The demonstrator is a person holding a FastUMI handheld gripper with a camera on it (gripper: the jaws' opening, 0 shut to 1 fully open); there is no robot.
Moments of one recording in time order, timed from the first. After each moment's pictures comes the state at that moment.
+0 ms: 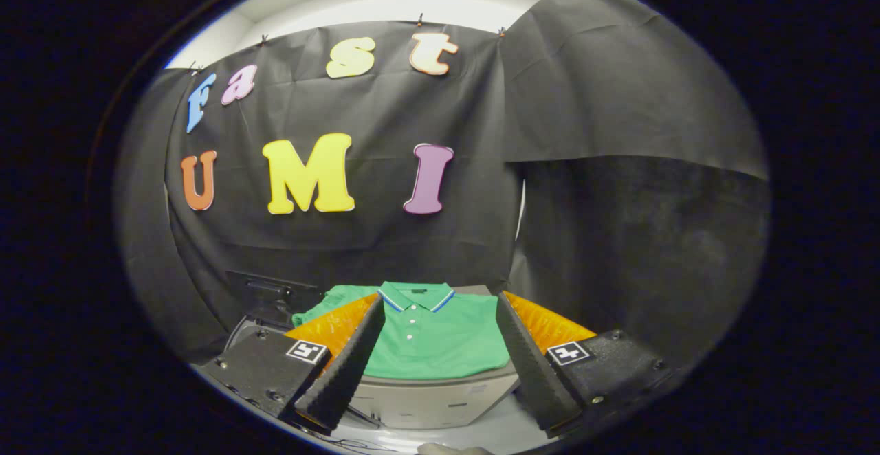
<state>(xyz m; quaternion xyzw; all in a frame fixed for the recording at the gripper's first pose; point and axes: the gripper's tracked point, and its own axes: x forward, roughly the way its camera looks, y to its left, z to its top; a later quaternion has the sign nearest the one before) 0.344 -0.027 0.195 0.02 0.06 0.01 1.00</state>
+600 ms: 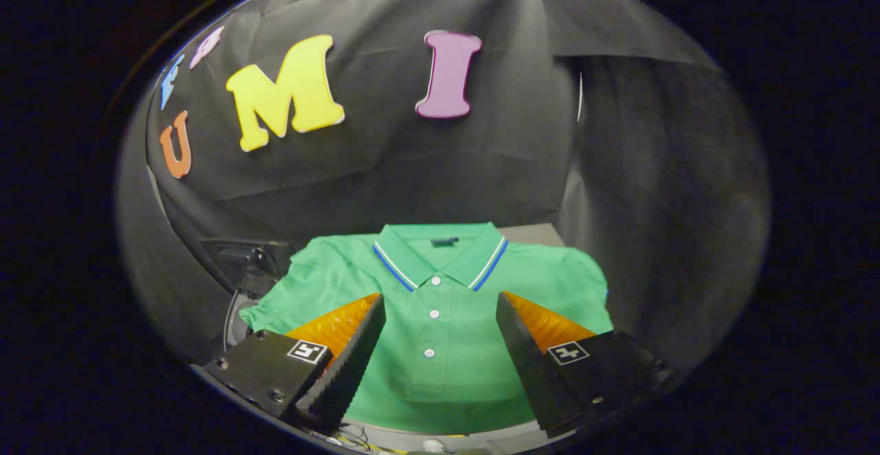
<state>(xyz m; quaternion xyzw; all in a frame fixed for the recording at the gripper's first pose) 0.507 0.030 0.078 0.03 0.27 0.04 0.96</state>
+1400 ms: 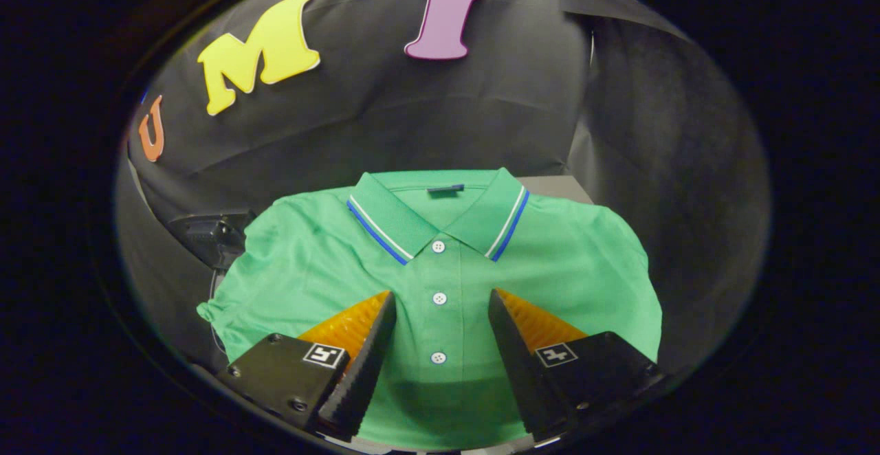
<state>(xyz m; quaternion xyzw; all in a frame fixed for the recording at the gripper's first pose) 0.519 0.036 0.038 0.03 0.35 0.01 0.94</state>
